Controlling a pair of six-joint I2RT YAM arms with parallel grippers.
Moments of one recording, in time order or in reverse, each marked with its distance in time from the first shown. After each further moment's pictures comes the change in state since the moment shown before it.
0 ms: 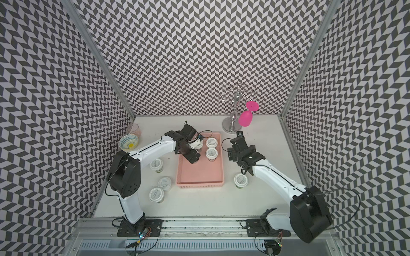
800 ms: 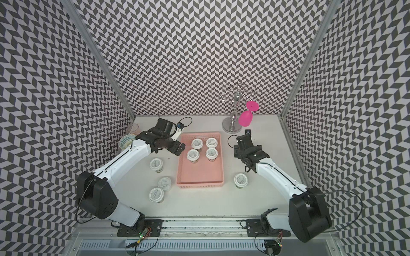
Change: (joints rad) left arm 0.181 -0.315 -0.147 0.092 -0.025 0.002; right arm -0.113 0.011 -0.001 -0.006 0.001 0.069
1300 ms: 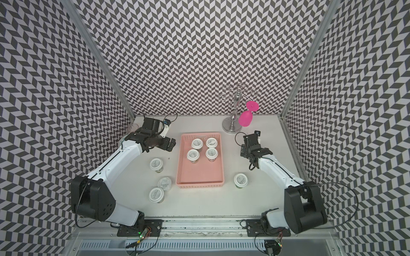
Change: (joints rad) left arm 0.159 -0.034 -0.040 0.068 0.040 -0.044; right arm -0.129 0.069 0.001 -0.027 -0.017 0.080
